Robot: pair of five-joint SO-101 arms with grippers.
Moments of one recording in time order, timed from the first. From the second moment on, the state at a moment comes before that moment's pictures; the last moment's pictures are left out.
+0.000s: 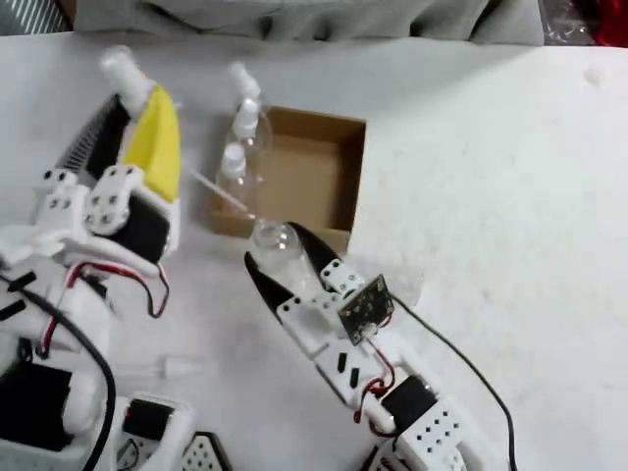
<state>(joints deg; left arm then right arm) 6.0 -64.5 24.3 44.4 21.4 -42.9 -82.7 95.9 -4.6 3.1</state>
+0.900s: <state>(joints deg) 6.8 -64.0 32.0 39.1 20.8 -42.9 -82.7 96.4 -4.9 3.3</state>
